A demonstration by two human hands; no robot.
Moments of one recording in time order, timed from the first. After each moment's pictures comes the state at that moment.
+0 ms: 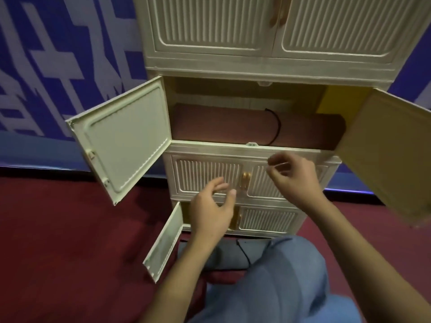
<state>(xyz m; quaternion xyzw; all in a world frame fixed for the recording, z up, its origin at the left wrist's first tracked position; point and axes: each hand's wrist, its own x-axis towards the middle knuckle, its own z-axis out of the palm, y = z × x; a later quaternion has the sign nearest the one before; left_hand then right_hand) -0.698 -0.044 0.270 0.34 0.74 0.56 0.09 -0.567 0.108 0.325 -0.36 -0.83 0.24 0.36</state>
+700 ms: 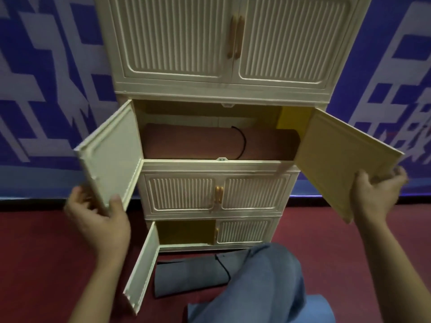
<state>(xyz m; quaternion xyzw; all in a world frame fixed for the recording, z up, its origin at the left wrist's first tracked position) -0.803 -0.105 0.268 0.18 0.68 0.70 -0.12 -0.404 0.143 0.352 -0.56 -0.47 0.21 0.65</state>
